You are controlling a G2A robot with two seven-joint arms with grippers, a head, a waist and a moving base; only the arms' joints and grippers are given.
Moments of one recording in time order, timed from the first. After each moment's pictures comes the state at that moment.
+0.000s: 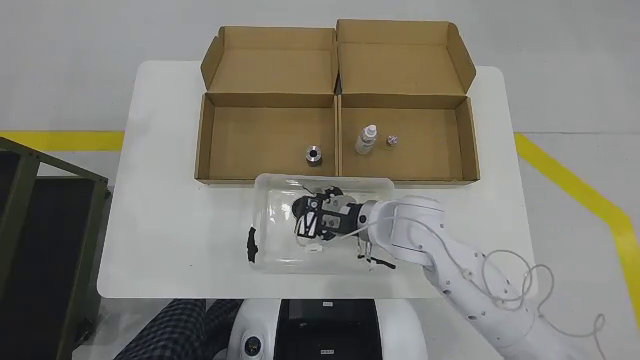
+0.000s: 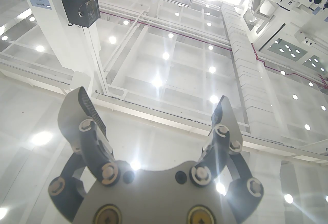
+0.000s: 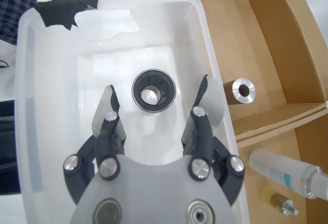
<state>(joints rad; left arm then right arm) -0.11 -0.30 -0.54 -1.19 3.07 0.29 0.07 -1.05 -1.19 0.83 -1.77 -1.35 -0.63 0.56</state>
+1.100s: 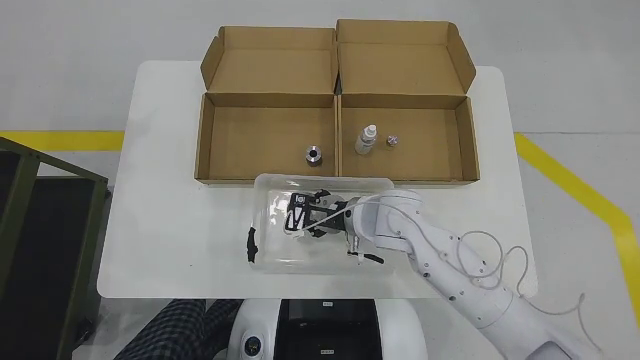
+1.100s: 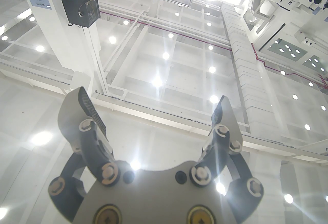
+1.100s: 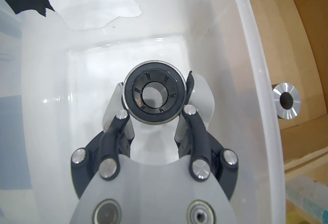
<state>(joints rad) -0.11 -0.30 -0.54 -1.19 3.07 0.29 0.07 -0.95 -1.24 0.74 -1.60 -1.30 -0.63 0.56</state>
